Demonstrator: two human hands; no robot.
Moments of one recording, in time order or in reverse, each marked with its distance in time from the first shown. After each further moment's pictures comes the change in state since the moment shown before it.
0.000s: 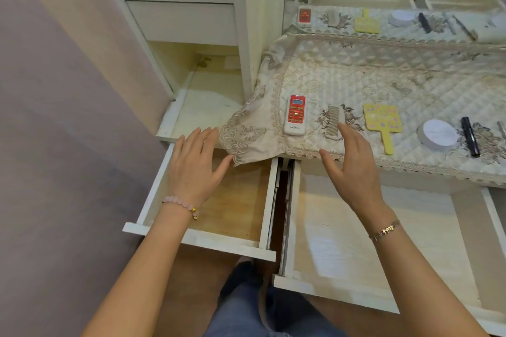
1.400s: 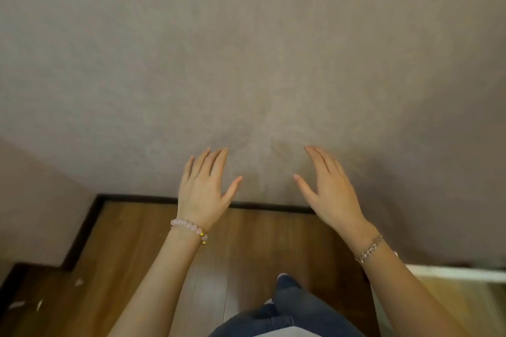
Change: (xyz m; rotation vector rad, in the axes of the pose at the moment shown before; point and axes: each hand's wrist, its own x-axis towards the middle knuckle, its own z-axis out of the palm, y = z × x) left_hand -0.411 -0.177 -0.163 0.381 0.161 -1.384; right_hand -0.171 -0.474 0.186 0.314 -0.914 -1.333
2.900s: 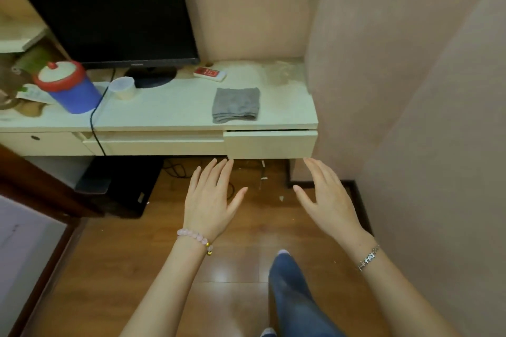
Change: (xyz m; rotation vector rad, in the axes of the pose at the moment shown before) left_hand -0.364 -0.354 -0.150 0.403 0.205 -1.441; right_hand 0.001 -0.572 0.321 0.234 -0.737 -1.303
